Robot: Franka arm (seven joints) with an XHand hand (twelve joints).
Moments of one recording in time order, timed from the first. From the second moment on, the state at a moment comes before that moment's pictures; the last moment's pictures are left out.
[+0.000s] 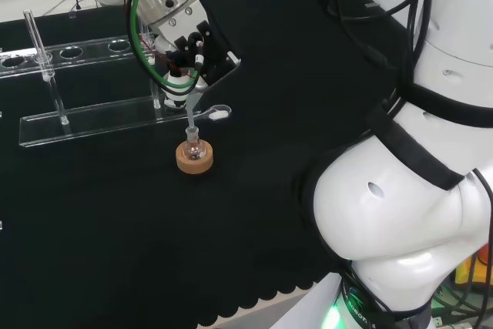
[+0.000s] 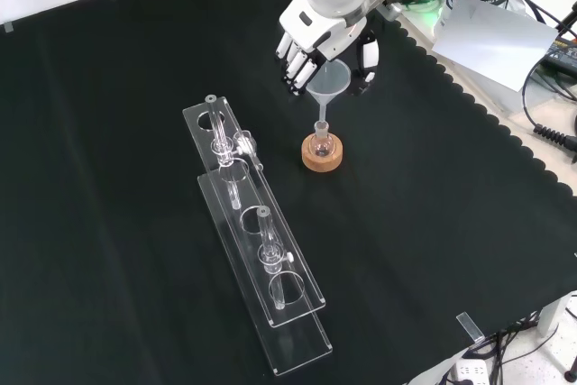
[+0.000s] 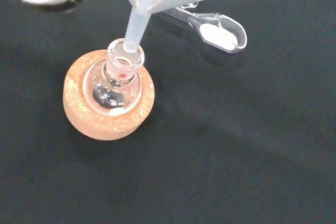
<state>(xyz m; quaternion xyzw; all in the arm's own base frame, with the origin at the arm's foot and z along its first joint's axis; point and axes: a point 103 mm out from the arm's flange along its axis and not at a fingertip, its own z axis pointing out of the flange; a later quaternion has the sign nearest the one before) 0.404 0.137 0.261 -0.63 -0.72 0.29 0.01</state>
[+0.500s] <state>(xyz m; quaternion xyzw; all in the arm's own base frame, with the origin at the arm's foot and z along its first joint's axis) 0.405 0.156 0.249 -0.63 -0.72 0.29 0.02</state>
